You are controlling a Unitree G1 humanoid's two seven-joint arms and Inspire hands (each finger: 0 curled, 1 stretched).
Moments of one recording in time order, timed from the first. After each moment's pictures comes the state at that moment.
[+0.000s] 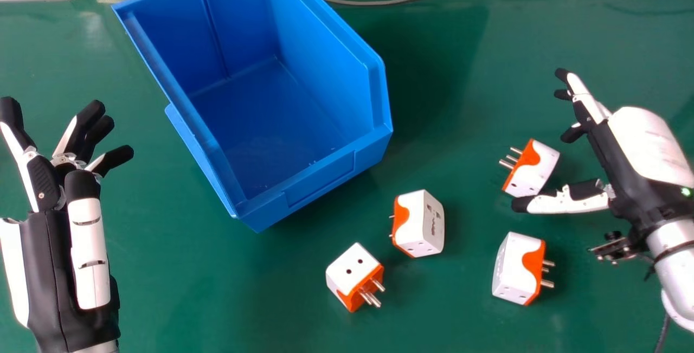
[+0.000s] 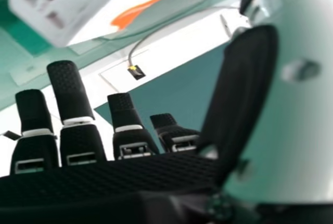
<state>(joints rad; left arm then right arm) 0.18 0.06 0.27 0.35 -0.12 -1.03 -0.05 -0.38 -0.61 0.16 0.89 -0.64 -0.58 -0.40</state>
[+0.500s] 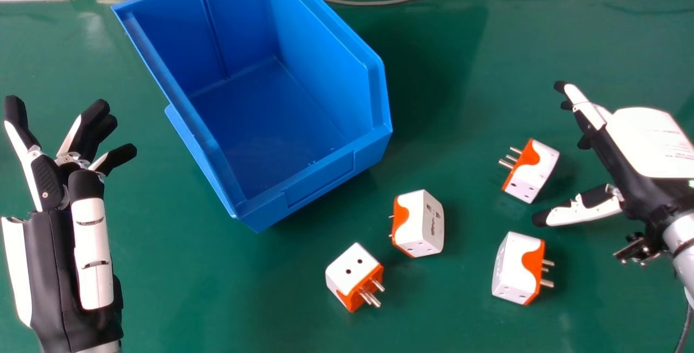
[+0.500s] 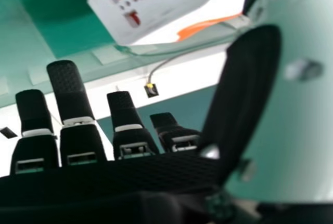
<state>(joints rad) 0.19 0.06 0.26 0.33 -0.12 -1.02 -0.05 -0.38 -0.68 0.24 0.81 -0.72 -0.47 -0.34</state>
